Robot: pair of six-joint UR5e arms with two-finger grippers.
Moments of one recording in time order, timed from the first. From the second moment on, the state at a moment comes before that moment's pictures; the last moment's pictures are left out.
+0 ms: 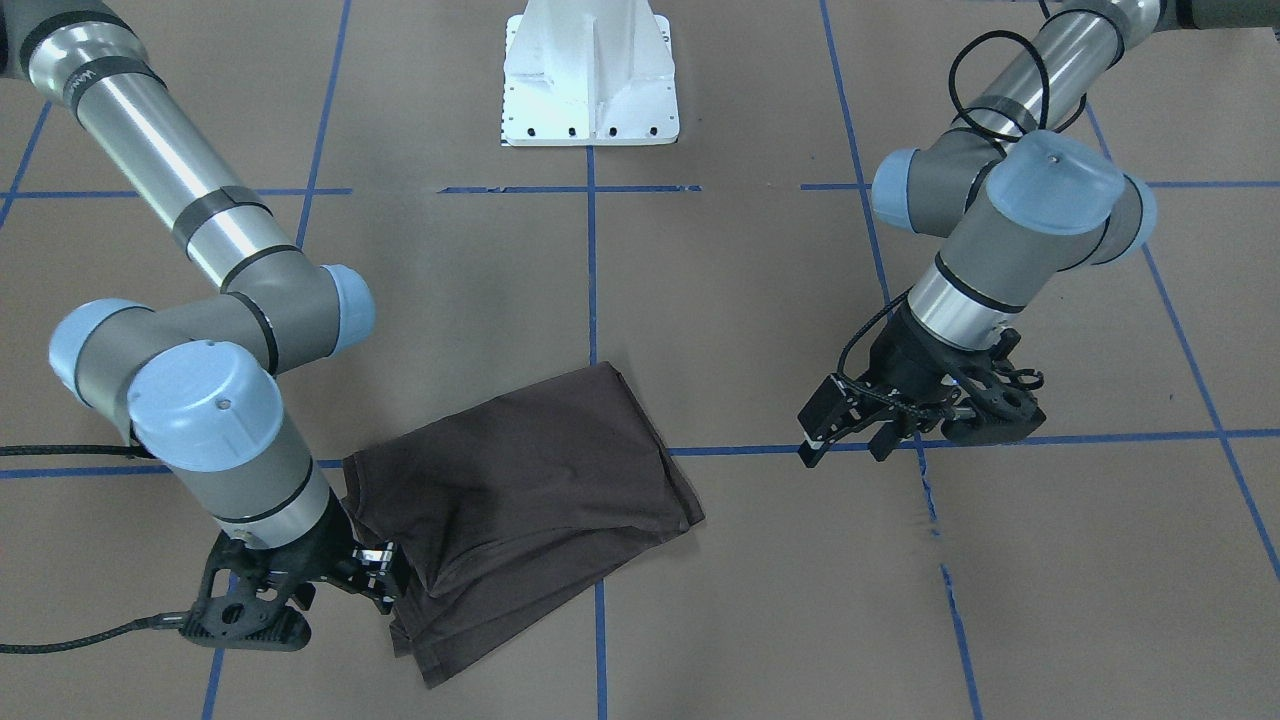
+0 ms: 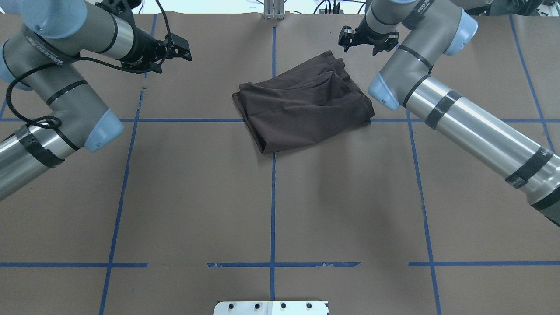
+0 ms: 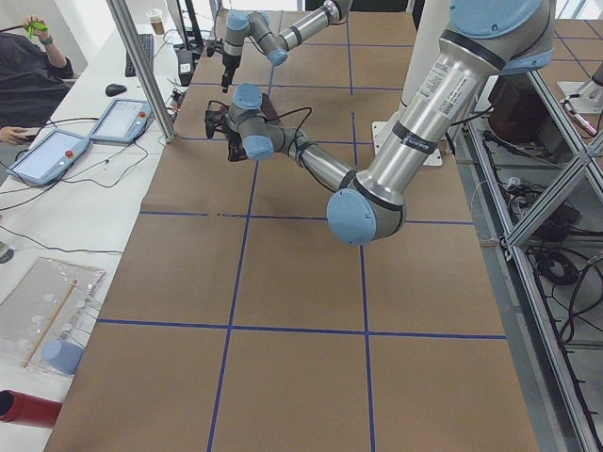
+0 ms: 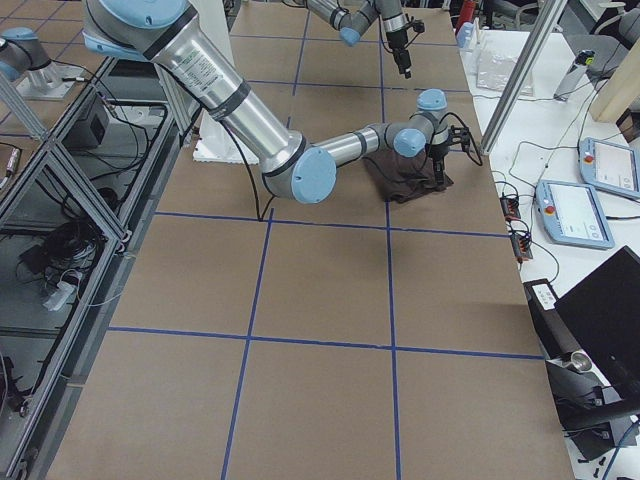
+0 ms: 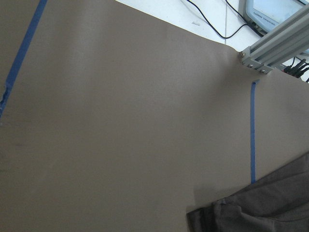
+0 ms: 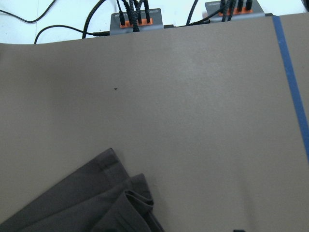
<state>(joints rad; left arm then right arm) -0.93 -2.11 -1.51 -2.21 -2.02 -1.31 0.96 -0.76 1.11 -1.18 1.99 1.00</state>
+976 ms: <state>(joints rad) -1.59 -1.65 -1.55 -2.00 -2.18 0.10 1.38 -1.40 1.70 -1.64 2.25 0.28</state>
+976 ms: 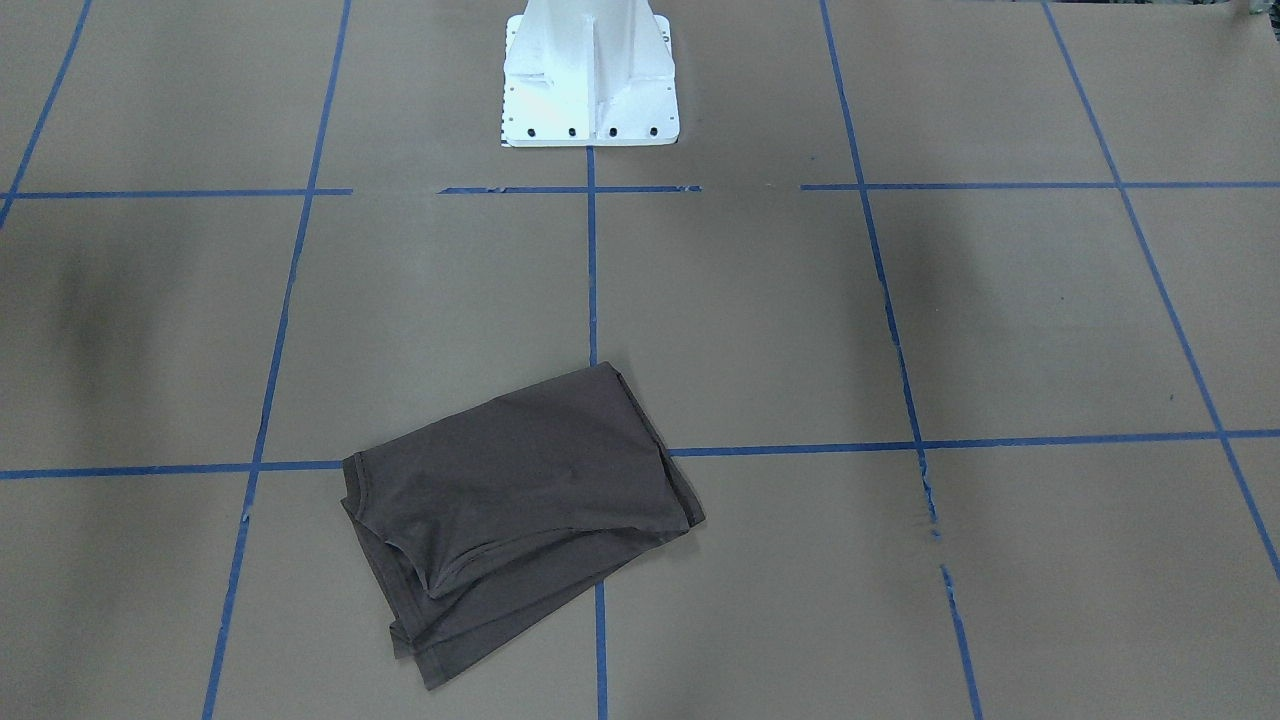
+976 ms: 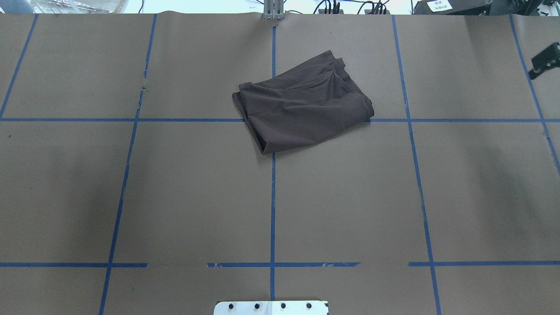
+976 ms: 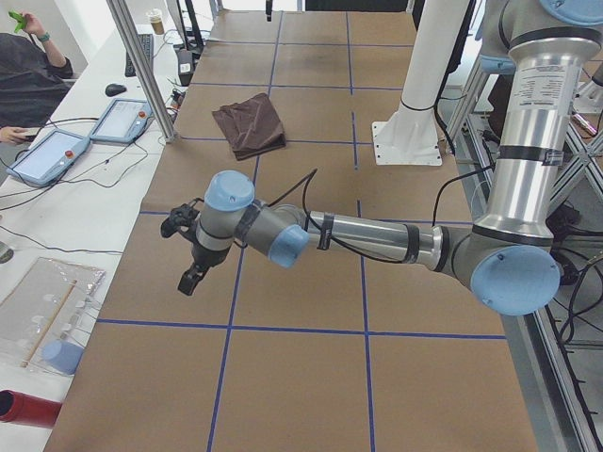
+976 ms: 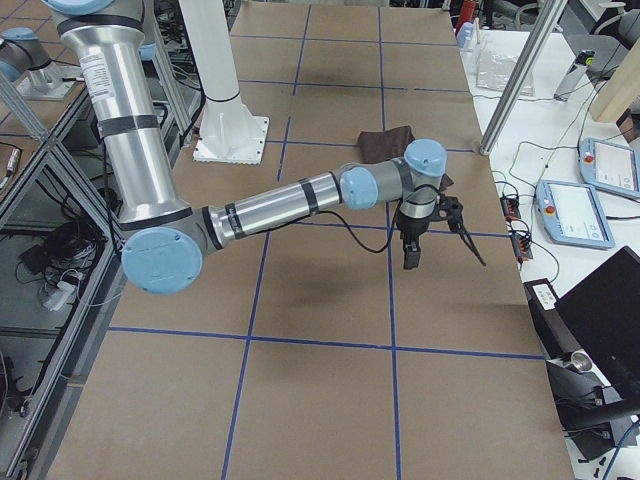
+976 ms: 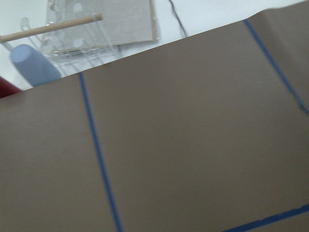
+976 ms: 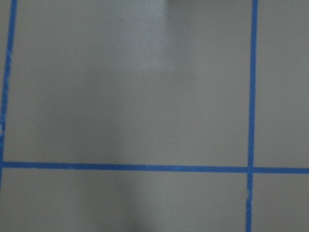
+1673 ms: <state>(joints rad) -1.64 -1.60 -1.49 -1.91 -2.22 0.10 1.41 -1.62 1.77 -1.51 2.35 0.22</state>
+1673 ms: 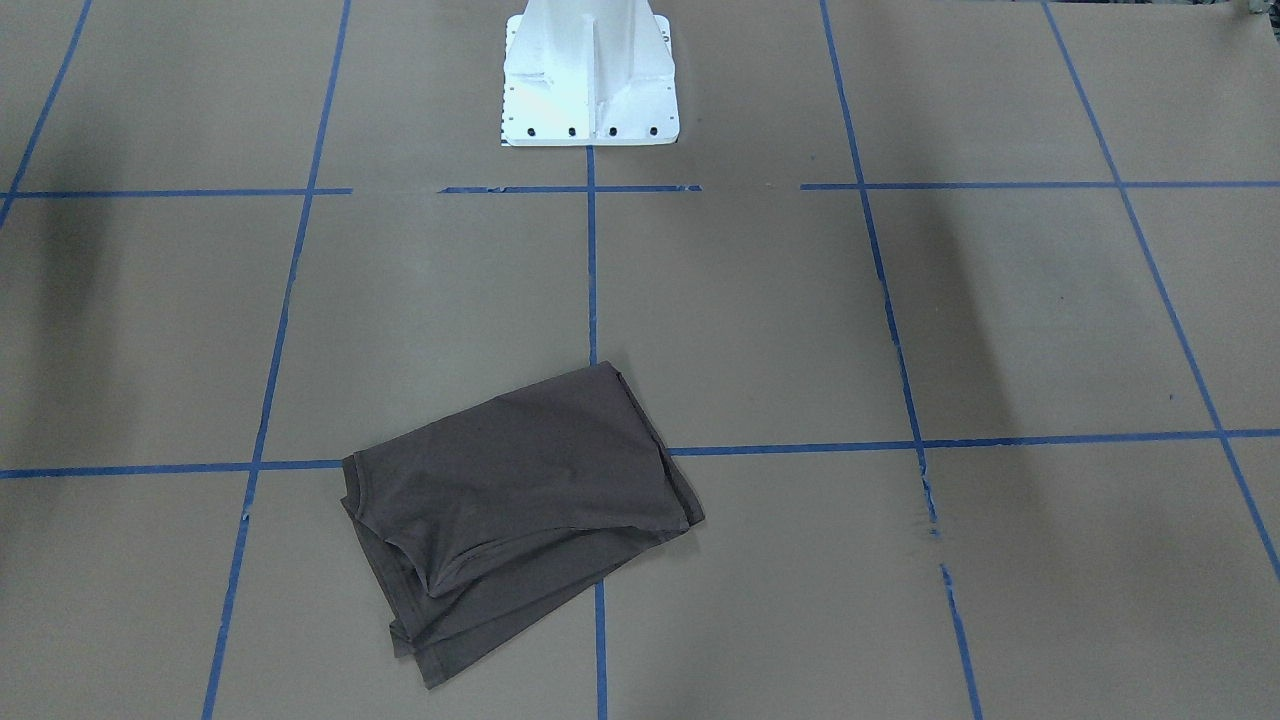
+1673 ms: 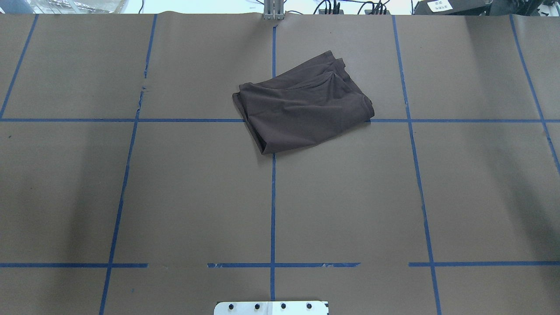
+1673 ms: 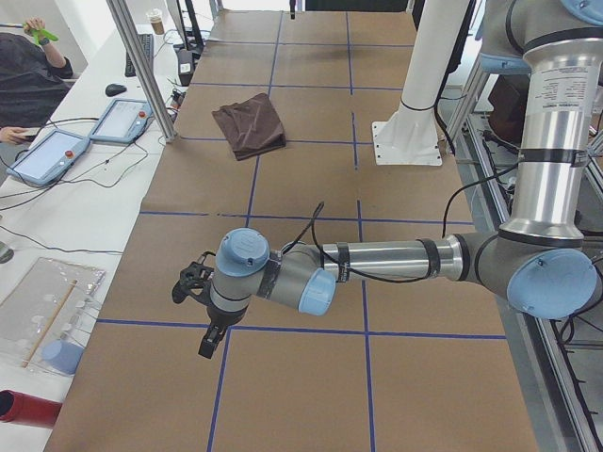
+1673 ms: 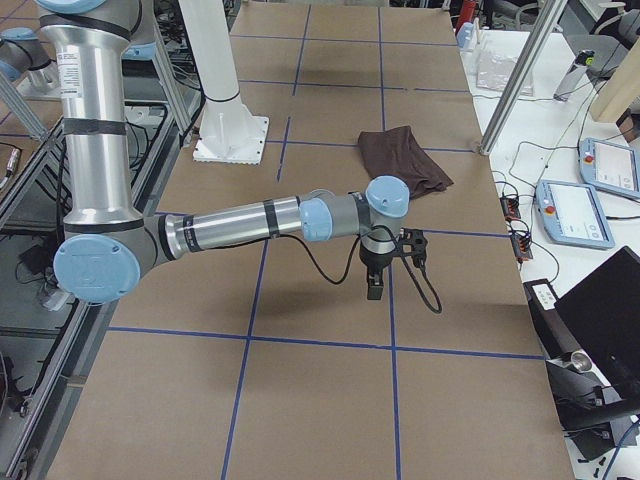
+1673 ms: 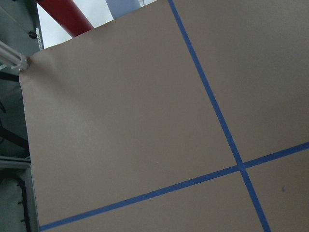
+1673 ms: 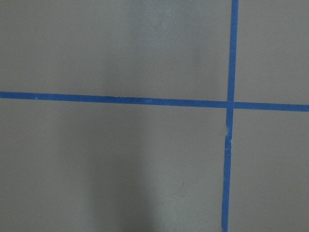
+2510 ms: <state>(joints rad) -1.56 -1.60 -1.67 -1.55 -2.27 0.03 1.42 -1.67 1.82 -1.46 2.37 0.31</state>
